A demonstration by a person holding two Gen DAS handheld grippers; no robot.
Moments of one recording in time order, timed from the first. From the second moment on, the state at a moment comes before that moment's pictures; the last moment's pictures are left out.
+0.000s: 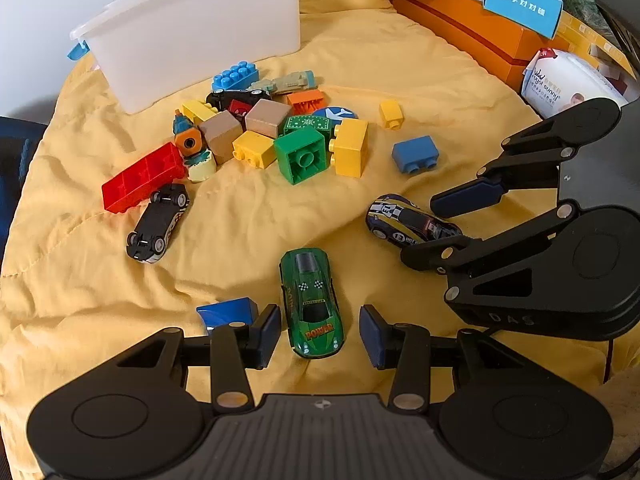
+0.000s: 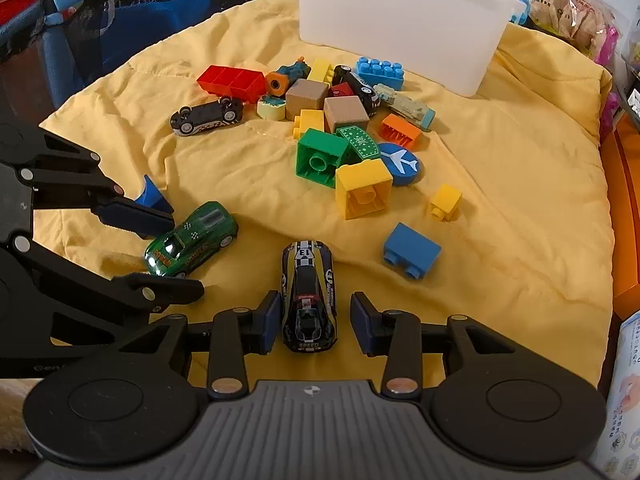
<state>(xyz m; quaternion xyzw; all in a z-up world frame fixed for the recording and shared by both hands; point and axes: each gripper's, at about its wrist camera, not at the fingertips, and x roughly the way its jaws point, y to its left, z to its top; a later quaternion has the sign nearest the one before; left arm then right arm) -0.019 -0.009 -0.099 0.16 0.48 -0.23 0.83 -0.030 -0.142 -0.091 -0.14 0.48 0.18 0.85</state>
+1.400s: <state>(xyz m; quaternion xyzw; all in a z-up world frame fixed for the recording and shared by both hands) 0.155 0.018 0.069 0.18 0.27 -0.22 0.92 0.107 -0.132 0.050 -0.22 0.28 0.12 0.93</state>
